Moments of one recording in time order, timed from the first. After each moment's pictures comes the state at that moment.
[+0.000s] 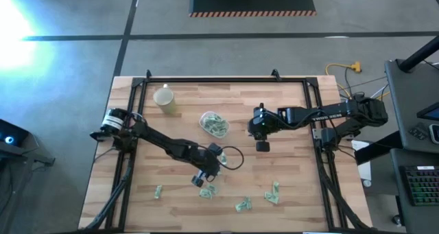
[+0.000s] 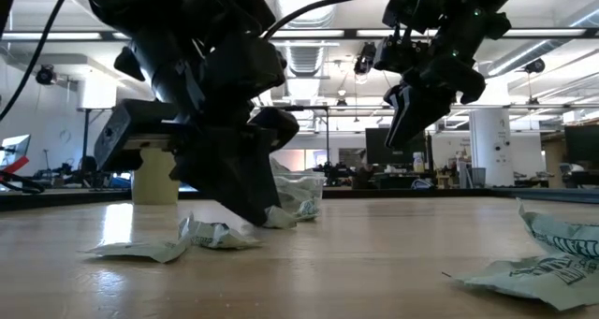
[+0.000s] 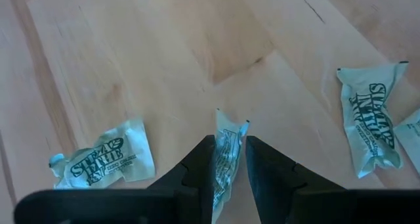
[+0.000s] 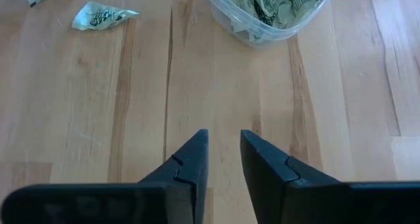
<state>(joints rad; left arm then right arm) -0.24 1.83 0.94 0.04 0.08 0.30 -0.09 1.42 0.82 -0.36 0.02 -0.11</state>
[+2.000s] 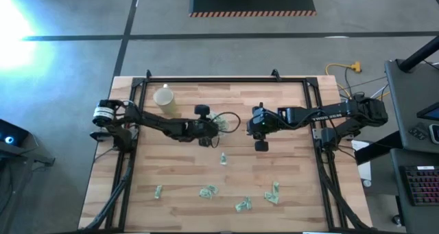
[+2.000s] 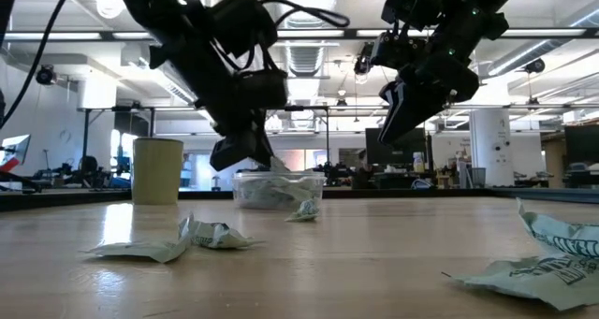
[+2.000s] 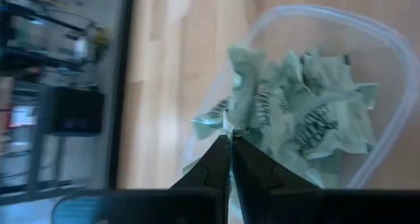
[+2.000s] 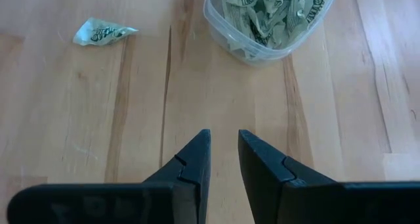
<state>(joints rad) 0.00 1.70 0.93 -0.09 -0.63 0.36 -0.09 1.42 0.82 -0.32 0.02 -0.13</state>
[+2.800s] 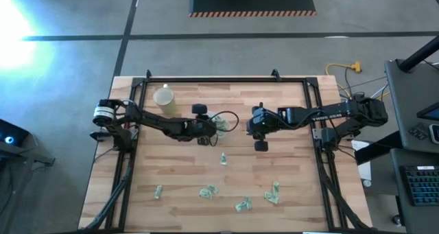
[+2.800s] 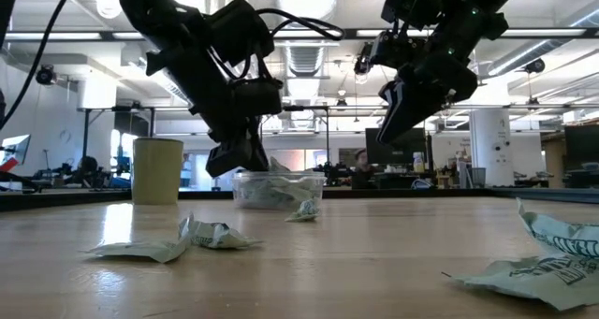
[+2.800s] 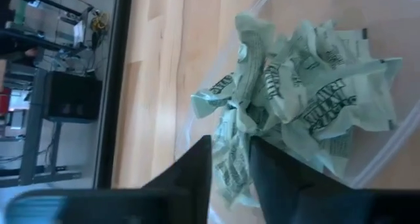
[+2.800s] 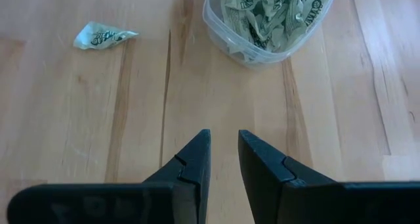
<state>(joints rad) 0.02 1.70 0.90 -0.09 -0.65 0.32 -0.09 1.42 0.82 -0.31 0.02 -0.13</state>
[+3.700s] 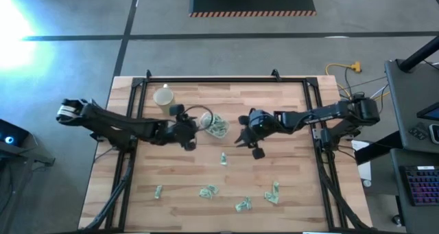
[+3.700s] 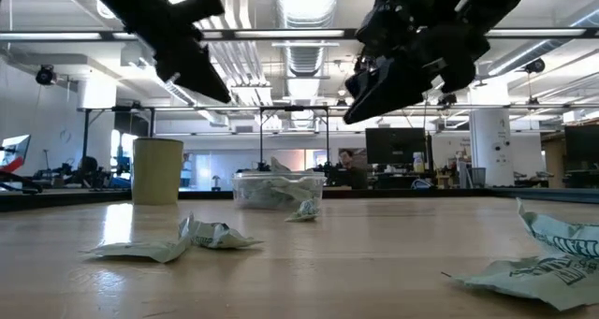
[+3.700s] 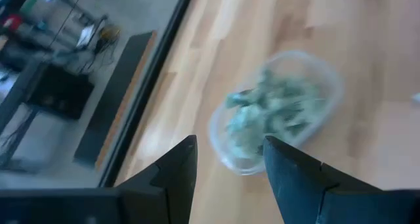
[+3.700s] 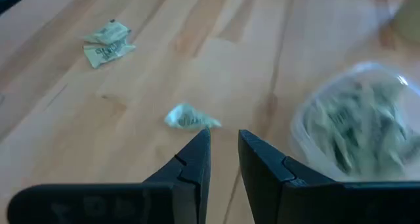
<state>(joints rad) -0.15 1.25 0.83 -0.36 -0.71 0.01 -0.07 1.51 0.78 0.05 -0.29 -0.28</state>
